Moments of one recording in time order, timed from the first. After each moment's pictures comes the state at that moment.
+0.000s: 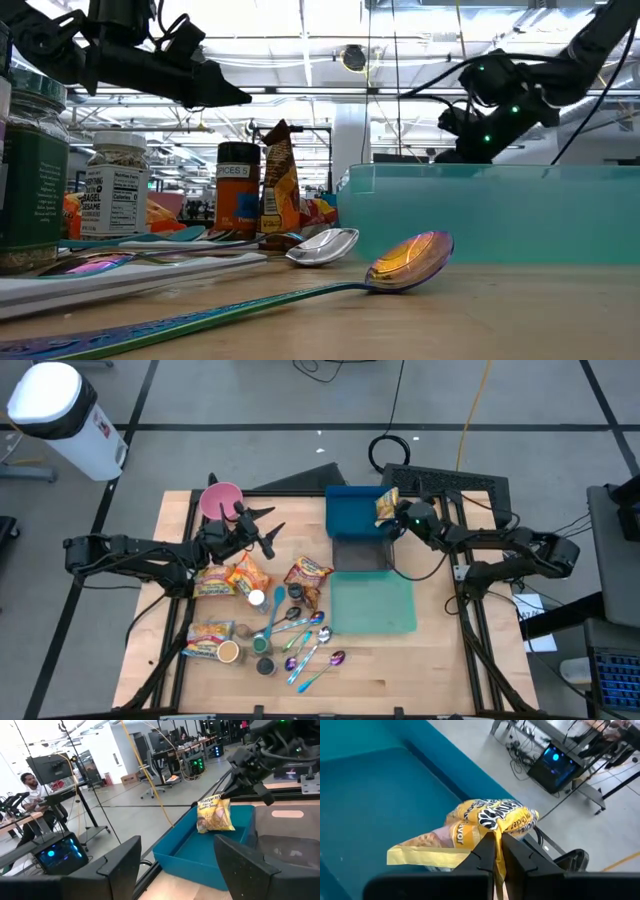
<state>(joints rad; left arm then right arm) 0.27 1.10 0.34 0.78 -0.34 0.29 -0.61 1.25 0.40 0.40 0.44 -0.21</state>
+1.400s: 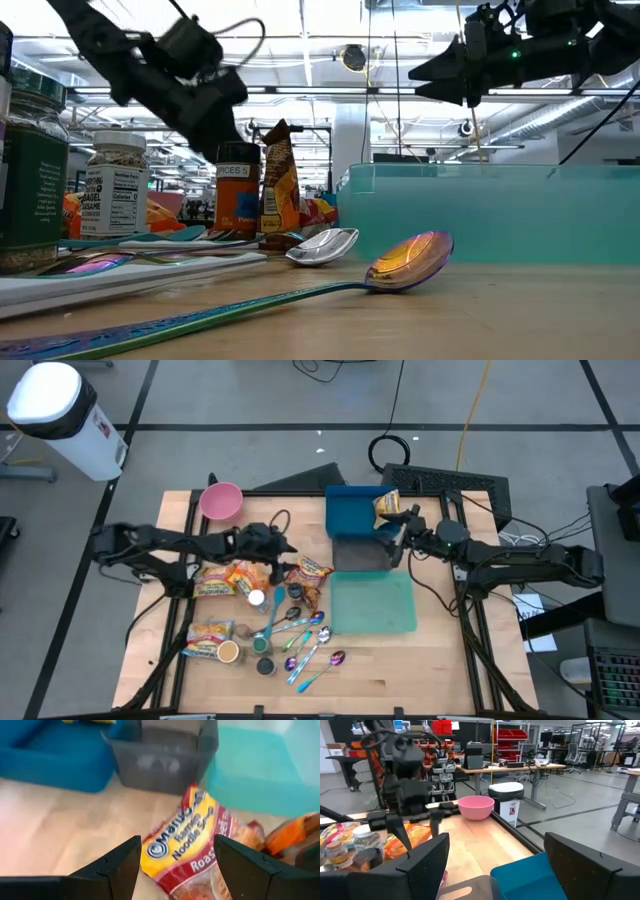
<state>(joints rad) 0.27 1.39 0.55 0.25 0.15 0.03 -0.29 0.90 0.36 0.56 0.11 0.01</state>
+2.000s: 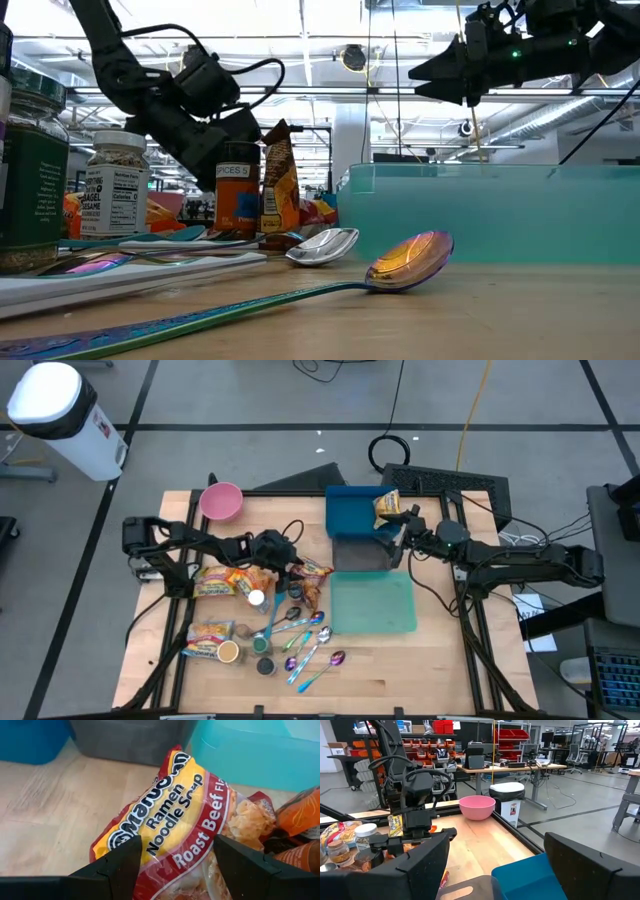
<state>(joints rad) 0.27 1.63 0.55 0.40 0.27 0.03 -0.28 0.90 0.36 0.56 0.10 0.01</state>
